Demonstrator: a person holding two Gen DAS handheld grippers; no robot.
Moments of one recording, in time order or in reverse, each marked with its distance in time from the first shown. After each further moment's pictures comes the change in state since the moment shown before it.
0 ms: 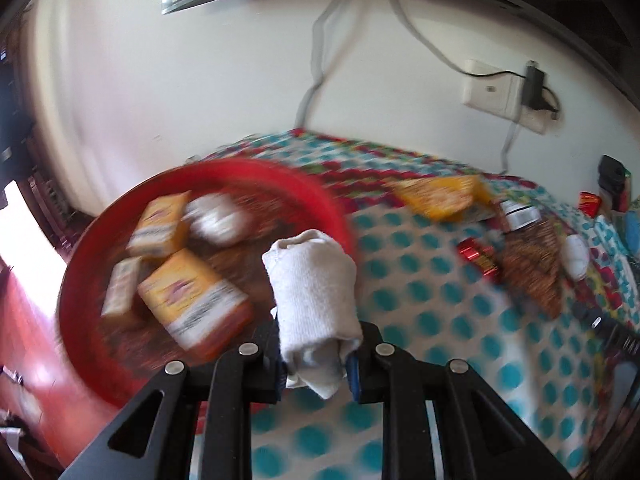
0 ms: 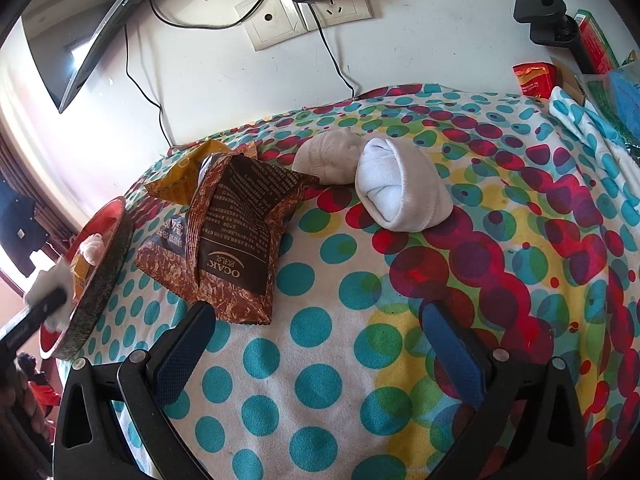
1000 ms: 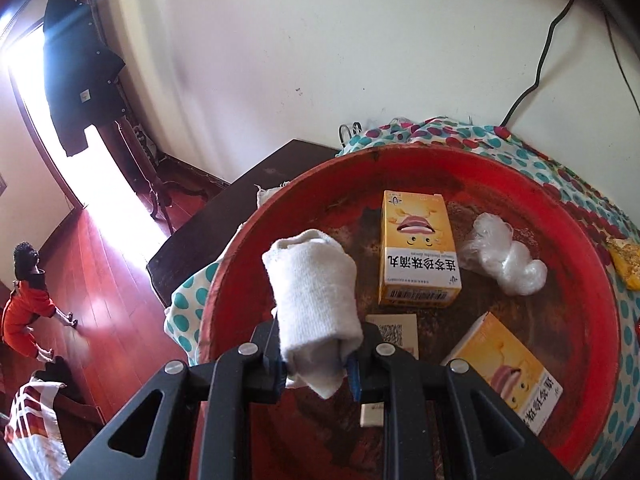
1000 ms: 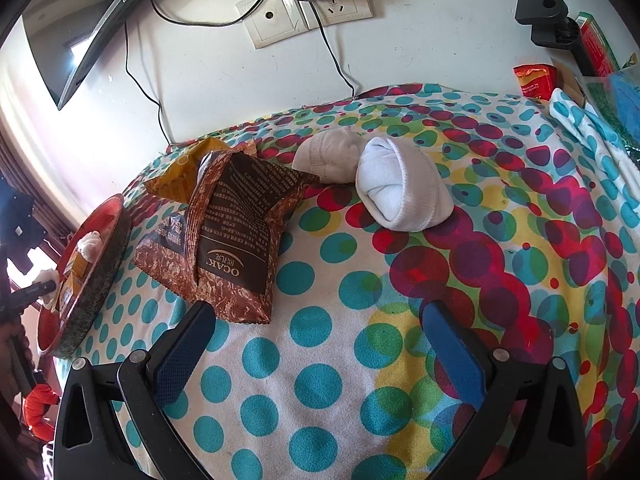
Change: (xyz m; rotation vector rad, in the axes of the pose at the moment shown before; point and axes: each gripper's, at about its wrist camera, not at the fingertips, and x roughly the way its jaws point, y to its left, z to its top) left arm 0.070 0.179 0.037 -0.180 0.122 0.311; right arm 0.000 0.000 -0.001 -0.006 0.003 -0.007
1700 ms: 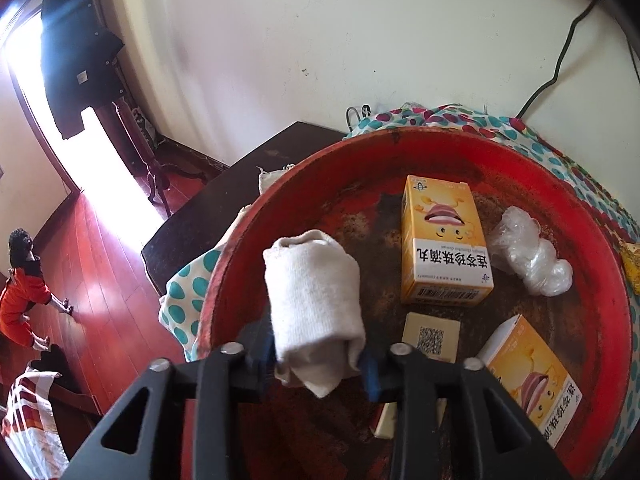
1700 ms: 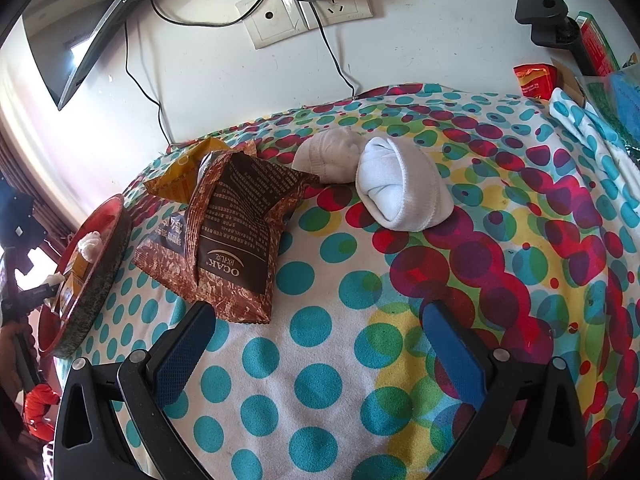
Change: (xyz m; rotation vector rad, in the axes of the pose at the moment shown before) left arm 0.018 0.015 0.001 -0.037 0.060 -0.016; right arm 0.000 0.000 0.000 0.001 0.000 -0.001
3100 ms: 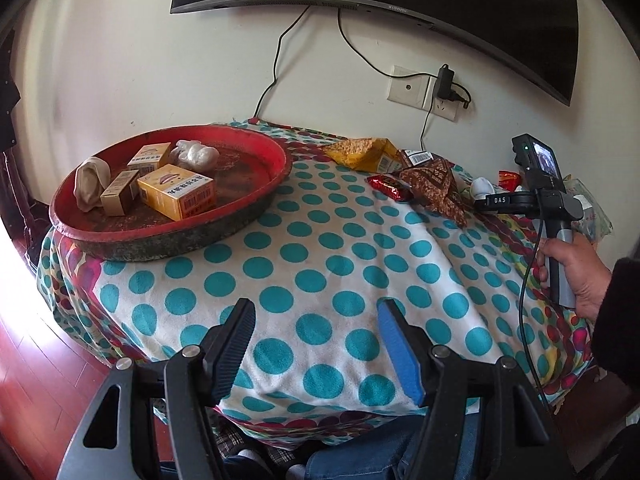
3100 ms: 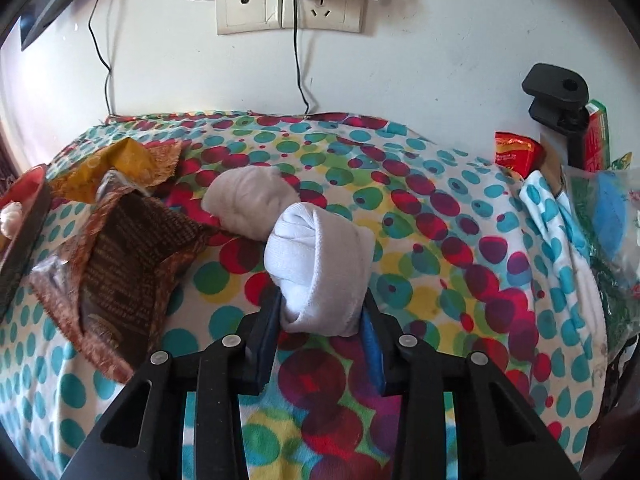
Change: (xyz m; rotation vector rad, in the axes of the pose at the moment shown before) left arm -0.177 -0.115 -0.220 0.234 -0.239 -0.545; right arm 0.025 -0.016 0.050 -0.206 0.027 -0.284
